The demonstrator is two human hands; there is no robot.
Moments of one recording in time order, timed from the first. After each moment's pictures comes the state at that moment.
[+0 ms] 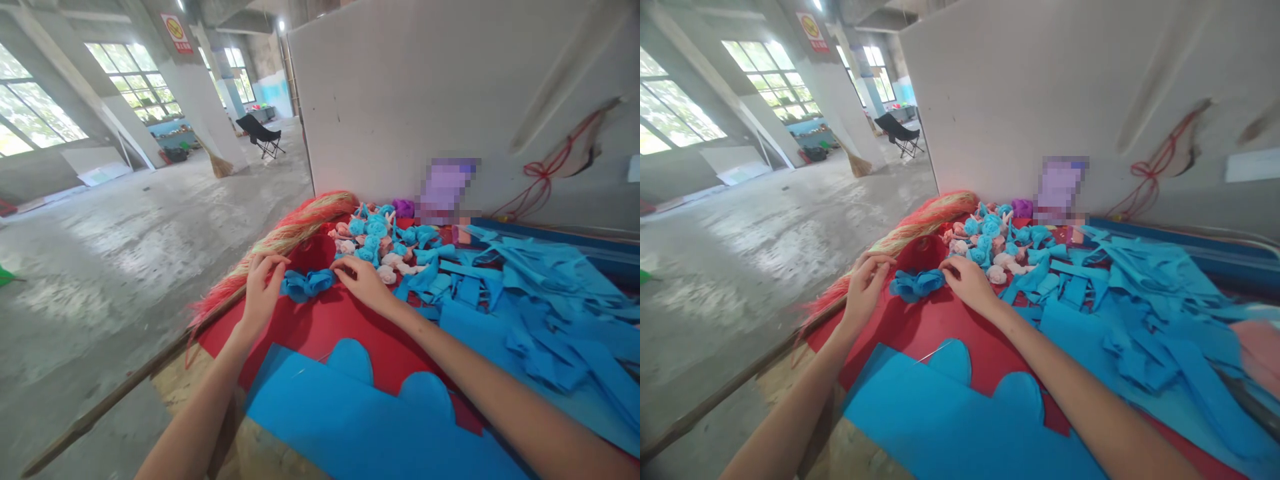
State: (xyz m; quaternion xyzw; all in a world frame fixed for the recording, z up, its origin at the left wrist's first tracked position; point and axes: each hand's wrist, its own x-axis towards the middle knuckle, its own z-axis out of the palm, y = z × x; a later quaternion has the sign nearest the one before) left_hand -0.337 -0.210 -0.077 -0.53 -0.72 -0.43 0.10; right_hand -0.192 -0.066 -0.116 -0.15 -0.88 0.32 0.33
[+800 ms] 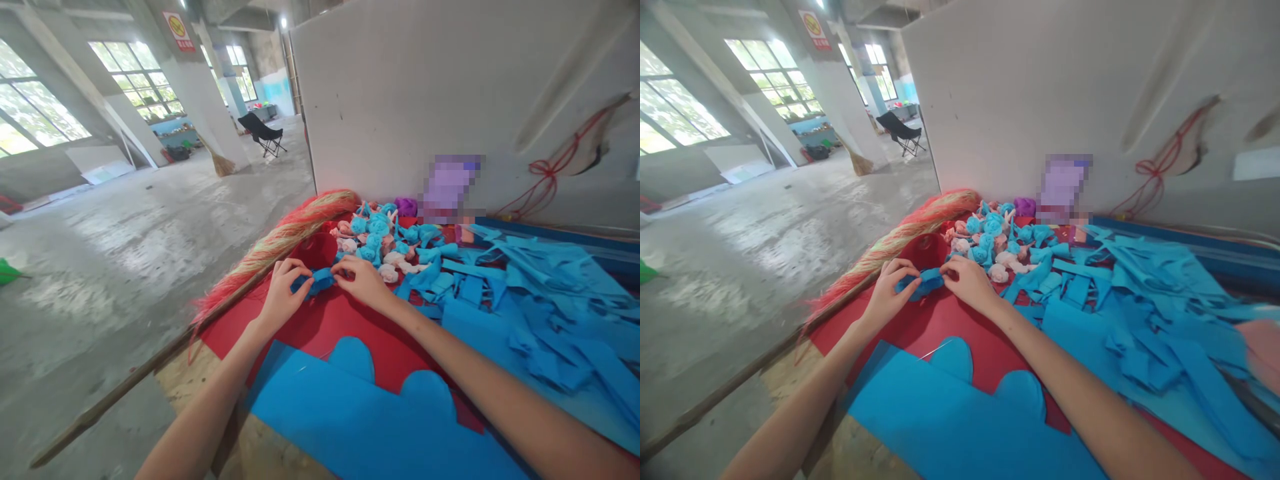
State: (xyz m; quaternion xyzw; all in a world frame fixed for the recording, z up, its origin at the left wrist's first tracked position) left_hand -0.329 -0.200 -0.096 -0.61 -0.71 -0.34 0.06; right_hand -0.194 -0.067 -0.118 -0.15 -0.91 0.28 0.28
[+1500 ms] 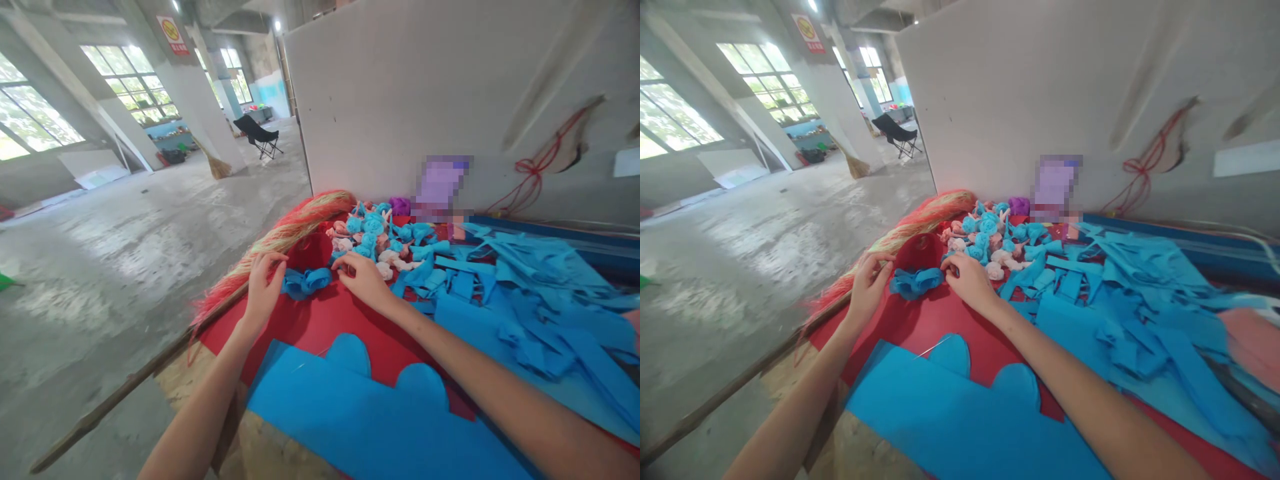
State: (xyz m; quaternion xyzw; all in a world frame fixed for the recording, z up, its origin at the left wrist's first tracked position) left_hand -0.343 -0.208 -0.088 -0.52 -0.73 -0.44 0.08; right_hand -0.186 -0.071 -0.111 -0.19 -0.88 0.29 0.32
